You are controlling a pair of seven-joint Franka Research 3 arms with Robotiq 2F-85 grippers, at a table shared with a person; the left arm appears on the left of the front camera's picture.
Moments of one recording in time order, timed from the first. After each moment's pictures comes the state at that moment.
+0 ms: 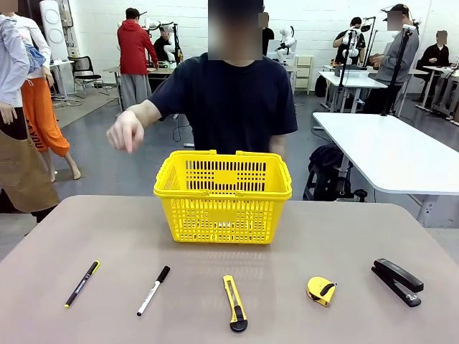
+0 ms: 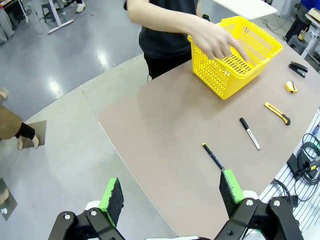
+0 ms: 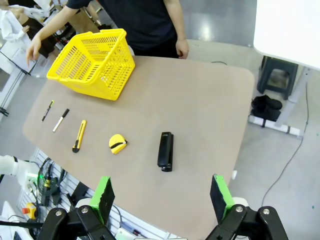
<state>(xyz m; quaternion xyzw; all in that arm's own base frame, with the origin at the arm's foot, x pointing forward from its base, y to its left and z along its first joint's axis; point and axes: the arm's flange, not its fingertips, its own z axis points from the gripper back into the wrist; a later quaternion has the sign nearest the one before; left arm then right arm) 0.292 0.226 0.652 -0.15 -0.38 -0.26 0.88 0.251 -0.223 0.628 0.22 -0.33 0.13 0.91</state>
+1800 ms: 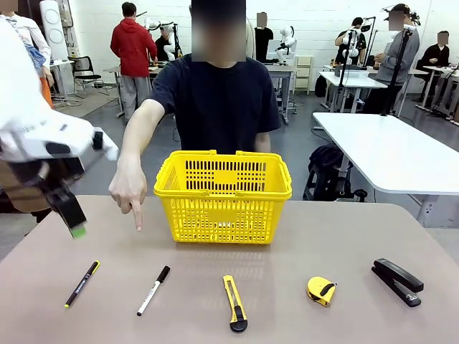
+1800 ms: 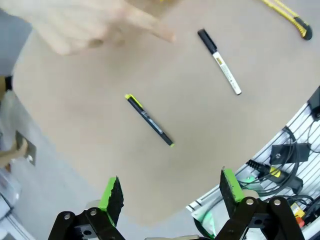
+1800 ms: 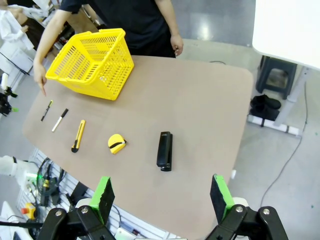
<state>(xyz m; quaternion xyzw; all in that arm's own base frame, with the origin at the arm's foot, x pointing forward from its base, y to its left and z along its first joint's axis) 0.314 -0.119 0.491 0.05 -0.08 -0.35 0.93 0.251 -0.222 0.629 0.21 -0.33 0.13 0.91</state>
